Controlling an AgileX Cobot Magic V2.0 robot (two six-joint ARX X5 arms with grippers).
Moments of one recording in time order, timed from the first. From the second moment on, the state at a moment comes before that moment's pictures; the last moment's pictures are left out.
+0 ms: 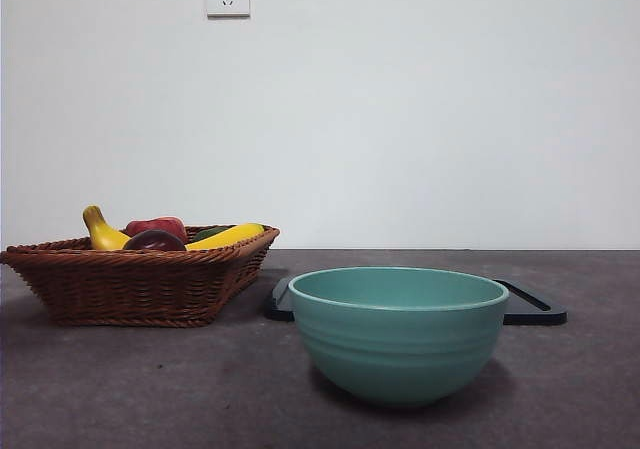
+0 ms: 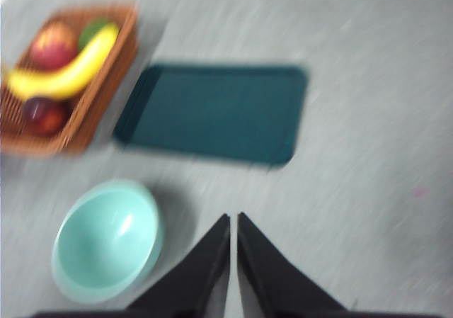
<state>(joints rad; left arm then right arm) 0.01 0.62 0.80 -0.84 0.45 -0.08 -0.02 0.64 0.93 -0.96 -0.41 0.07</state>
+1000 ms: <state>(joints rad) -0.05 0.72 0.87 -0.93 0.51 0.02 0.09 0.74 0.96 -1.07 -0.42 0.00</state>
